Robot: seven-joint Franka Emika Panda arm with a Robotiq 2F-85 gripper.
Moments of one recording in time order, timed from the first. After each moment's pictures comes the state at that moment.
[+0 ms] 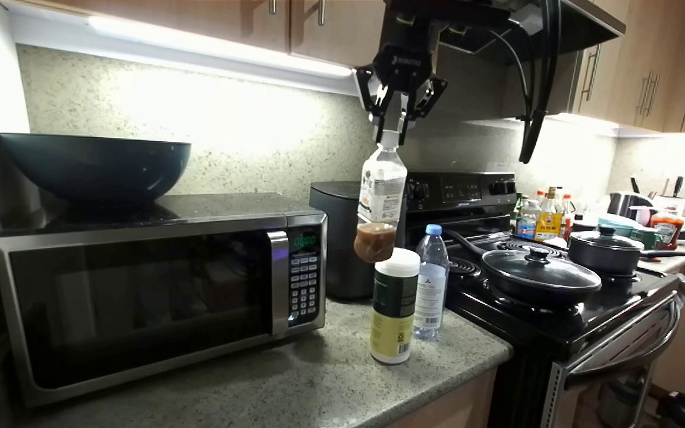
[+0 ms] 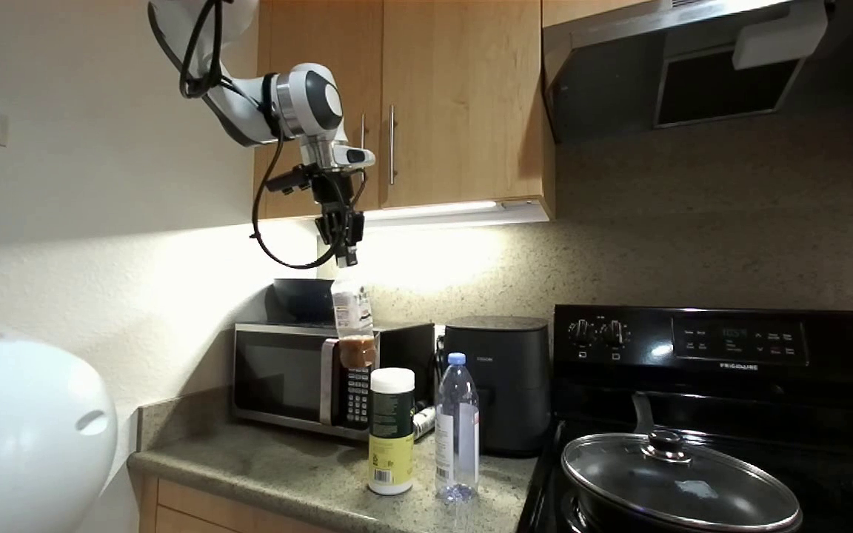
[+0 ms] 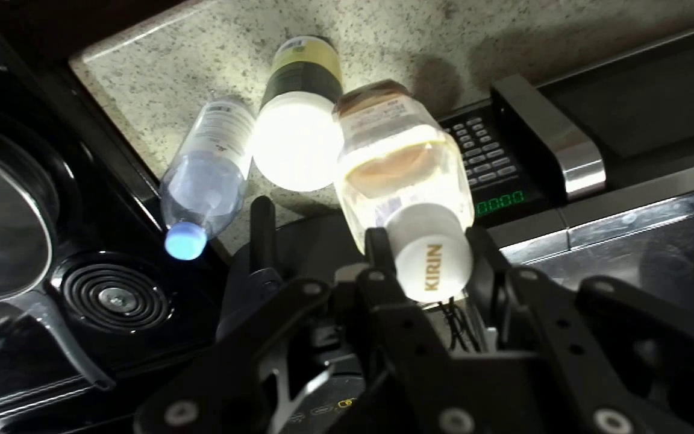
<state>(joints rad) 0.19 -0.09 0.16 -1.74 -0.14 1.91 0.73</state>
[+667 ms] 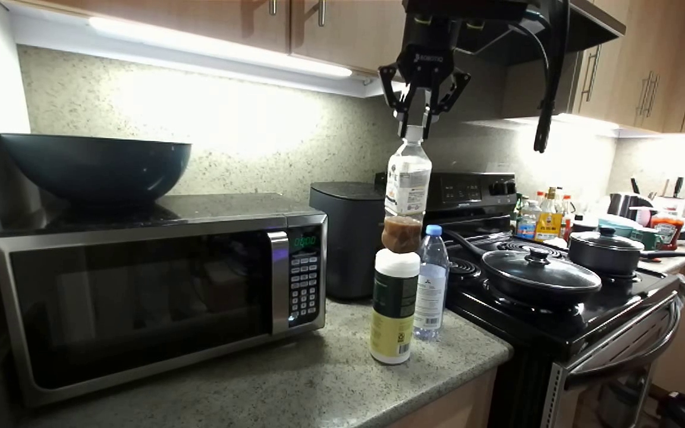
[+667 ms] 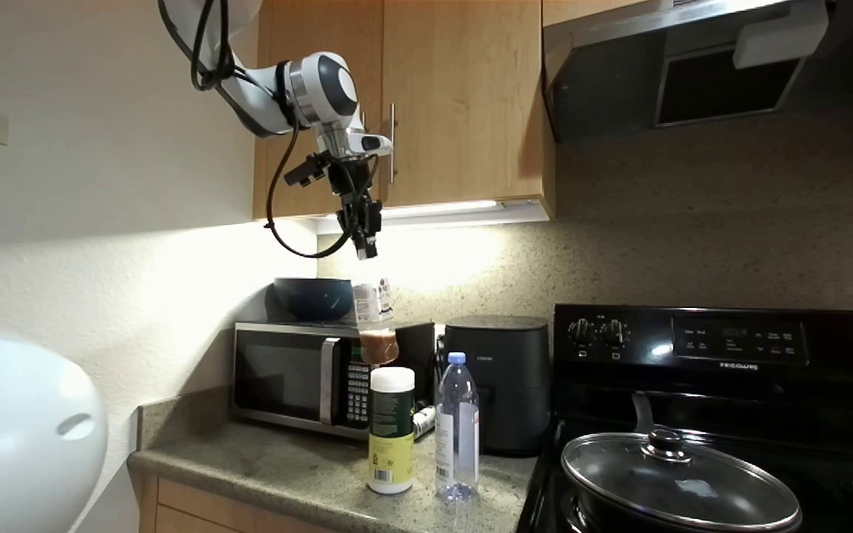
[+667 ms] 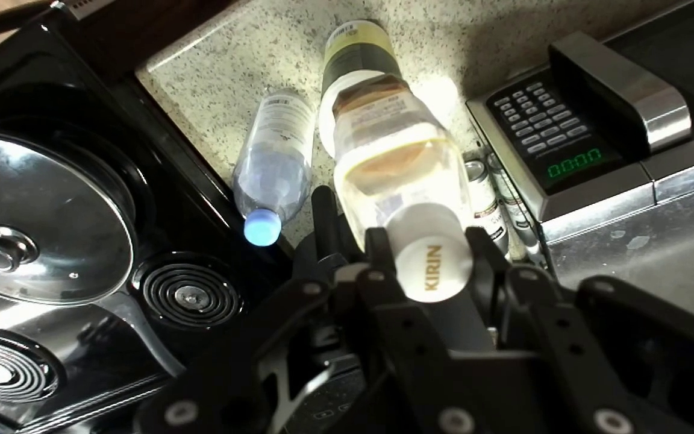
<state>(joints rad) 0.14 -0.10 0.15 -1.72 -0.17 1.85 0.79</state>
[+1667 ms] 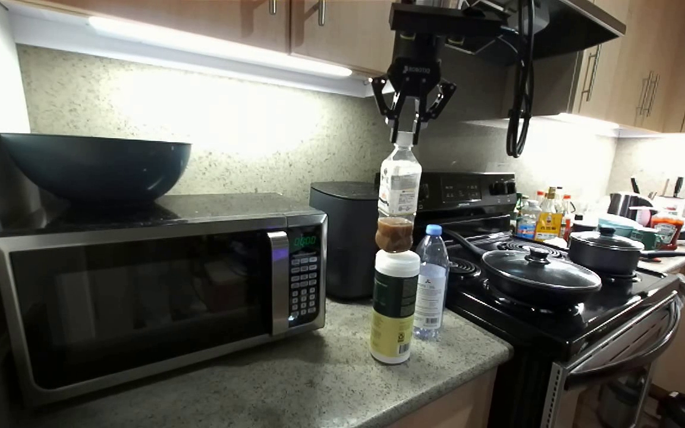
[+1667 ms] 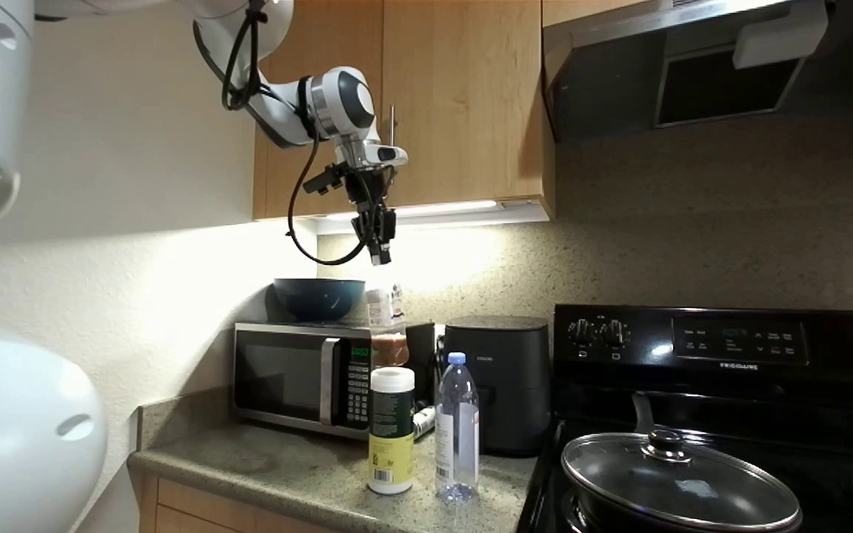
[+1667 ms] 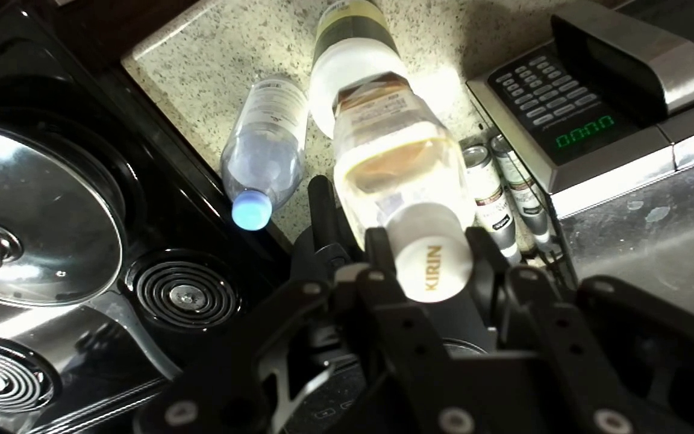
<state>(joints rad) 0.13 0.00 0.13 -1.62 -0.17 1.84 0.78</state>
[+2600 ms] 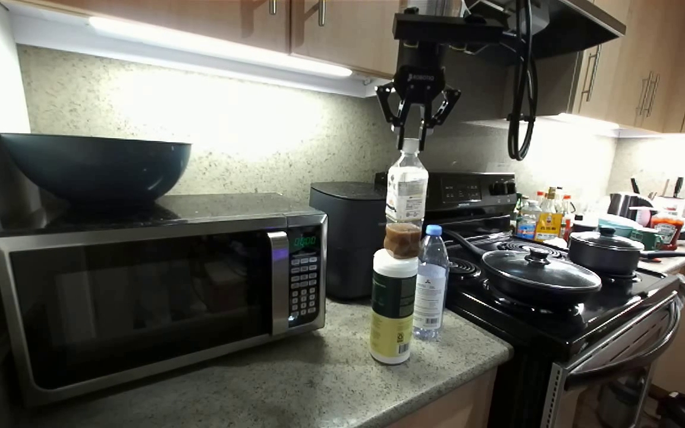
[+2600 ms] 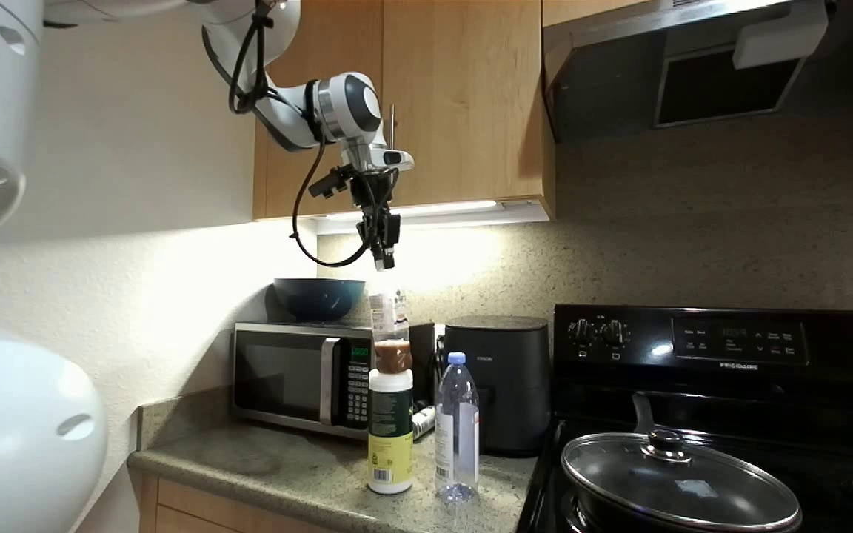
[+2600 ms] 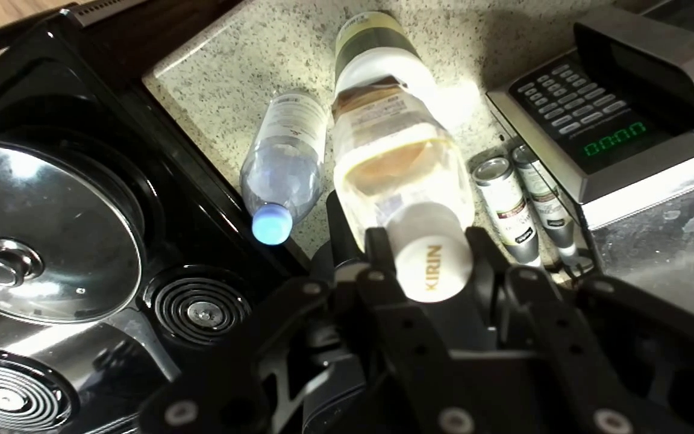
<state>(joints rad) 0.14 0.02 0.11 -1.60 -0.16 1.80 0.78</state>
